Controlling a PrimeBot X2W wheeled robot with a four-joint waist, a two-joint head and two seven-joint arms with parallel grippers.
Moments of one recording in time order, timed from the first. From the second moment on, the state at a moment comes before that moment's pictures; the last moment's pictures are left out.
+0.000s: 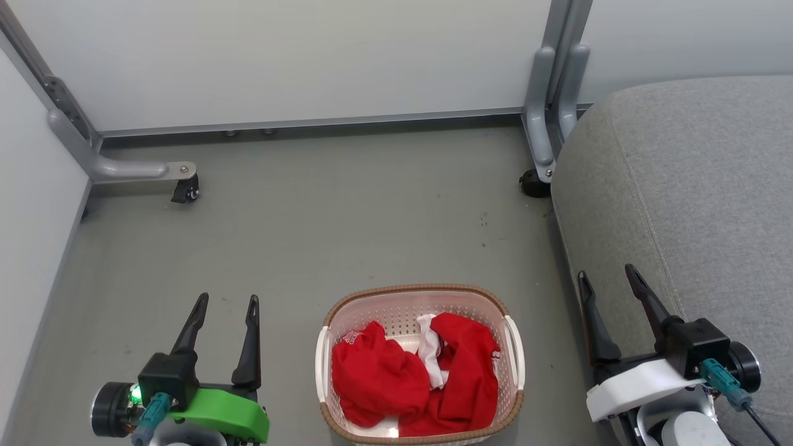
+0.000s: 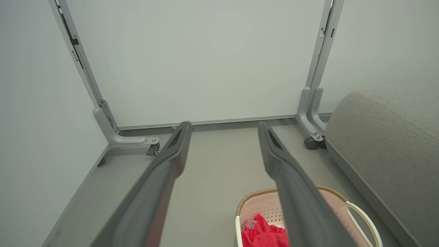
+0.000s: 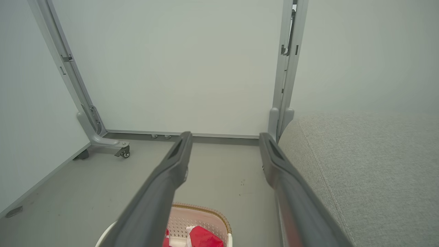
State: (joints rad) left arm -0.05 0.06 -0.06 0.26 -0.11 -0.13 -0.26; right arm -0.02 -0.05 0.03 0.14 0.07 0.13 -0.24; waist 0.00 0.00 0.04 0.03
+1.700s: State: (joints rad) left arm -0.99 0.14 -0.78 1.20 0.16 -0.10 -0.20; right arm -0.41 -0.05 0.16 -0.02 0.20 0.13 -0.26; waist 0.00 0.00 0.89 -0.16
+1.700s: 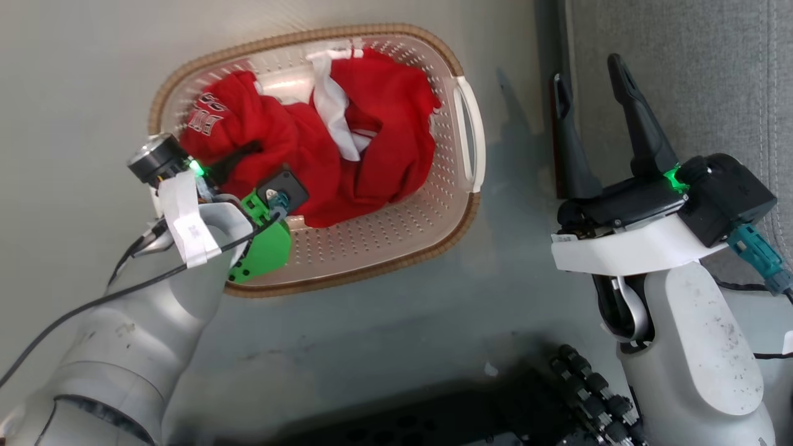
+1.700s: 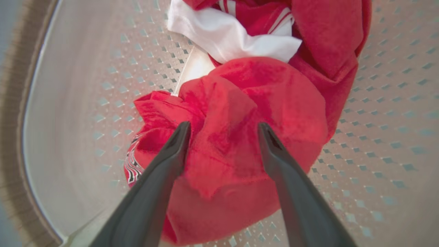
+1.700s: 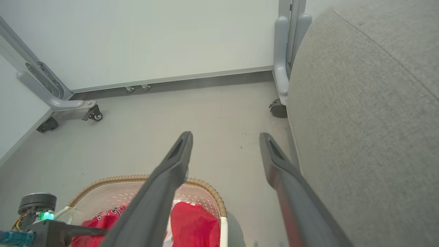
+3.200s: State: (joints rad) left arm -0.72 0.09 -0.51 0.80 -0.29 -0.13 -0.26; right arm -0.34 -0.05 0.12 0.05 0.12 0.13 -0.26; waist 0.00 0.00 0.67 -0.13
